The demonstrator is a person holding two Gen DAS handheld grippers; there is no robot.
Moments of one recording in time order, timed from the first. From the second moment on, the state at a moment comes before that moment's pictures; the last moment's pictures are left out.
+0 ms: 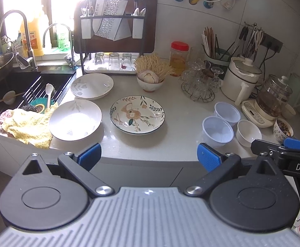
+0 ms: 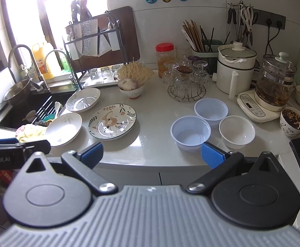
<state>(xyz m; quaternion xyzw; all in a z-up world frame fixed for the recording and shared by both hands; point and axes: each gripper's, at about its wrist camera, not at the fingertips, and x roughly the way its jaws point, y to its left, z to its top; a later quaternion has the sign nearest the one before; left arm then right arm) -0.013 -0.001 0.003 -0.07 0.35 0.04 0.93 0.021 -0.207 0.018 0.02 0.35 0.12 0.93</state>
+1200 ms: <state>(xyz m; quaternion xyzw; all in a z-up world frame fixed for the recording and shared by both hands) -0.015 0.014 -0.008 -0.08 0.38 0.03 0.92 0.012 -0.197 0.018 0.02 0.34 0.12 0.93</state>
